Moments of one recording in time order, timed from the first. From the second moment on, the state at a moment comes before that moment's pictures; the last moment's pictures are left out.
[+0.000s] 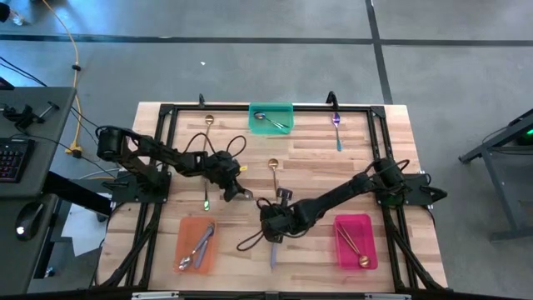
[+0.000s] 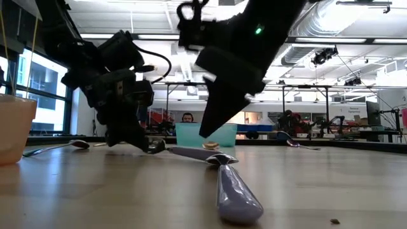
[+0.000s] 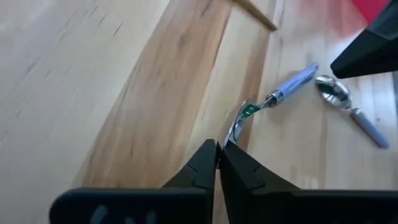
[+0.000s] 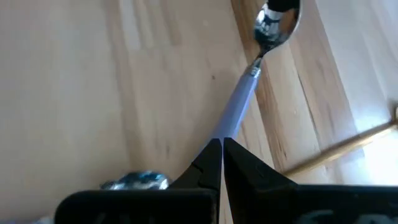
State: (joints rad) left arm 0.15 1.59 0.45 0.35 0.34 -0.50; right arm 0.37 2.09 1.47 -0.54 0.45 0.44
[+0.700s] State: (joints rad) left arm 0.22 1.04 0.45 0.05 0.54 -0.43; right arm 0.36 1.95 1.17 -0.05 0.49 0.20
